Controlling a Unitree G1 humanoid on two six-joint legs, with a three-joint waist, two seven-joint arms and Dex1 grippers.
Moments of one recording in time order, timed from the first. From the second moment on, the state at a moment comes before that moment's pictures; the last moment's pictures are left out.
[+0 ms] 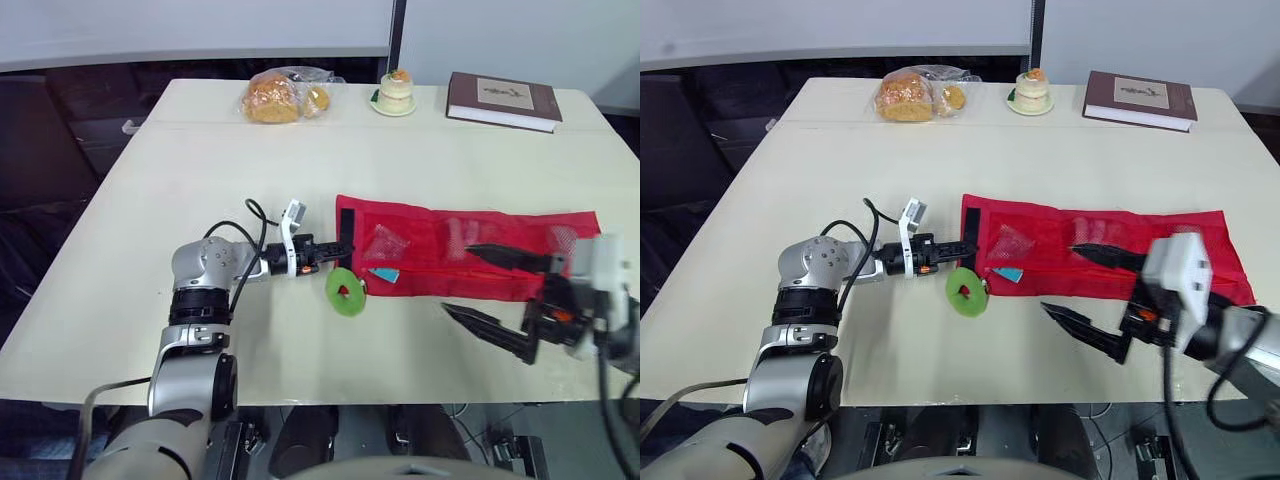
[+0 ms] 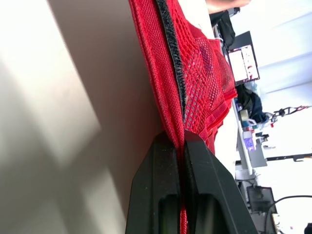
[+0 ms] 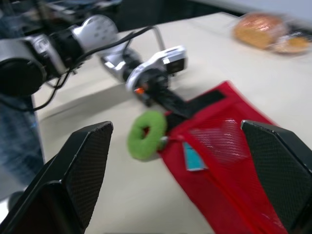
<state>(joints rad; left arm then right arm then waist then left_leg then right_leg) -0.70 0.34 0.19 0.36 -0.66 1.33 -0.76 0.08 -0.82 -0.28 -0.86 0.93 0.64 0.65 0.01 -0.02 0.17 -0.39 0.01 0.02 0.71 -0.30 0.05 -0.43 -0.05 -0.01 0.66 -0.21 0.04</state>
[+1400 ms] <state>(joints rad) -0.68 0.32 0.18 0.36 -0.70 1.25 -0.72 -0.31 -0.49 0.31 -0.46 0.27 0.77 0.68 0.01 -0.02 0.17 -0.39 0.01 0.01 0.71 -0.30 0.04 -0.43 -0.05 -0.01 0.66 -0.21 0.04</state>
